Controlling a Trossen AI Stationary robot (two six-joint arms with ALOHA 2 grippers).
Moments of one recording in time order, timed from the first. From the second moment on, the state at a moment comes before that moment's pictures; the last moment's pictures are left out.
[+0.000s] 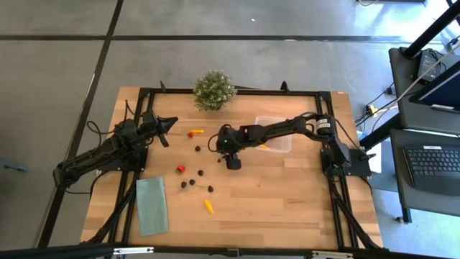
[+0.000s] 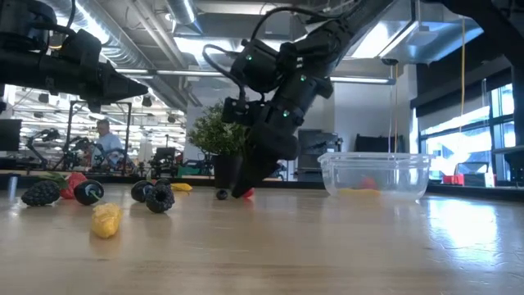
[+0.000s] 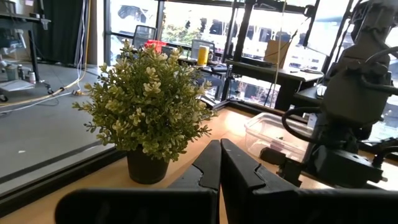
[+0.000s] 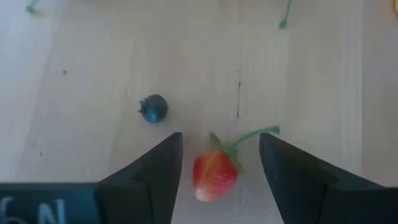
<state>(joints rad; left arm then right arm) 0.52 0.00 0.01 0.01 -0.04 -0.18 -0.09 2.14 1.42 -0.27 -0.07 -0.22</state>
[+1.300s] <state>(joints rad) 0.52 0.00 0.01 0.01 -0.04 -0.18 -0.11 1.98 1.42 -0.46 -0.03 -0.05</state>
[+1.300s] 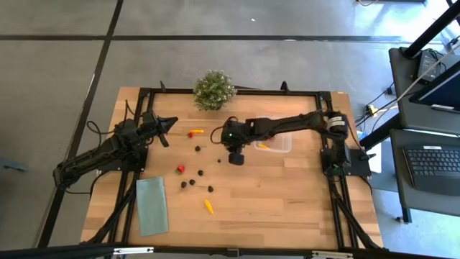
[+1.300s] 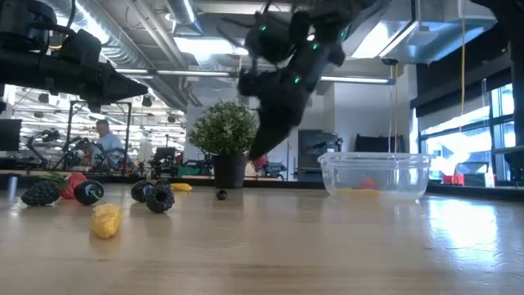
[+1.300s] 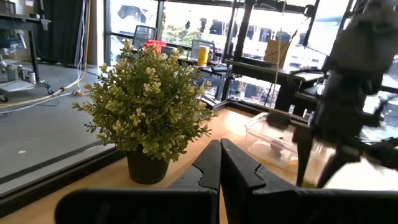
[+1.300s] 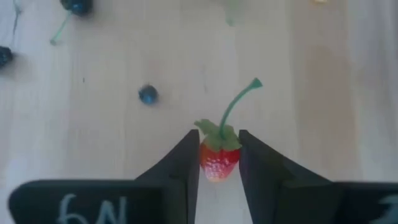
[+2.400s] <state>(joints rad) 0.52 0.00 0.01 0.01 -0.04 -0.20 -0.27 1.63 1.04 -0.75 0.05 0.18</state>
